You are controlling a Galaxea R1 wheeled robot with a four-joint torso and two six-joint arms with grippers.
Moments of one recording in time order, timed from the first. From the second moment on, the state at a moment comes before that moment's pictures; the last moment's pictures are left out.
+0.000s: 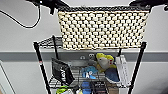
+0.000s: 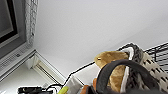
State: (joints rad) left arm -0.72 2.28 -1.45 -0.65 0.67 -0.71; right arm 0.70 2.19 -1.39 0.62 -0.55 0.73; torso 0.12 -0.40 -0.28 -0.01
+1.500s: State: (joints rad) left arm -0.62 2.53 -1.93 -0.51 0.74 -0.60; right arm 0.58 2.45 -1.81 0.62 -0.55 0.53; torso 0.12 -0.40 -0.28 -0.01
